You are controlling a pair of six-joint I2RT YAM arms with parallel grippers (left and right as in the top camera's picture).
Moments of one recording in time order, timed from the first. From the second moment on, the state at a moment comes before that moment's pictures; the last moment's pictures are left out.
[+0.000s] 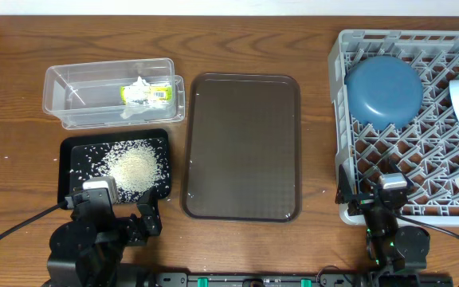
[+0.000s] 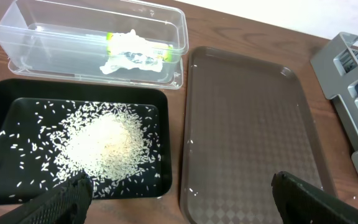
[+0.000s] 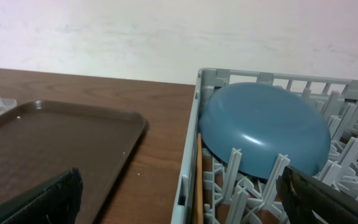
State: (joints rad) left arm -0.10 0.32 0.79 -1.02 0.05 -0.27; right arm 0.03 0.01 0.01 -0.07 -0.11 -0.01
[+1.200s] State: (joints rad) left arm -0.04 0.01 0.05 -0.09 0.01 -0.27; right arm 0.03 0.01 0.01 -0.06 -0.11 -0.01
